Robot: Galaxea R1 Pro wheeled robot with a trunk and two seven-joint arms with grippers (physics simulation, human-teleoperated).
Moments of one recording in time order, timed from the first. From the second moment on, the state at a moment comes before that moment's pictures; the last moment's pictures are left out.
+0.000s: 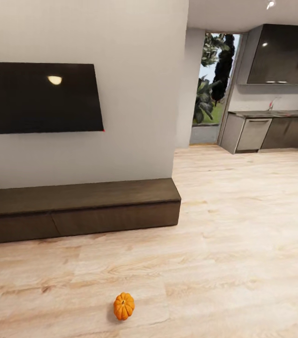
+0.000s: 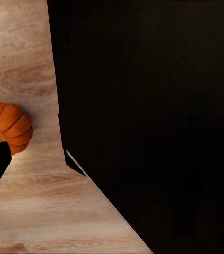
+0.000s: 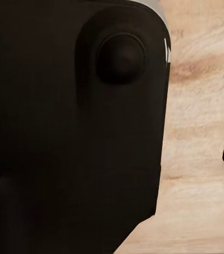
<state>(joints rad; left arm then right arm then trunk) 0.02 0.00 0.00 -0.03 0.00 -0.01 0.00 -0.06 0.00 0.01 -0.02 0.00 -0.04 0.00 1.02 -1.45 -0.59</state>
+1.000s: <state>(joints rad) 0.01 0.00 0.00 -0.03 0.00 -0.01 0.00 -0.06 -0.01 0.01 -0.02 0.00 -0.09 0.00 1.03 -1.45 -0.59</state>
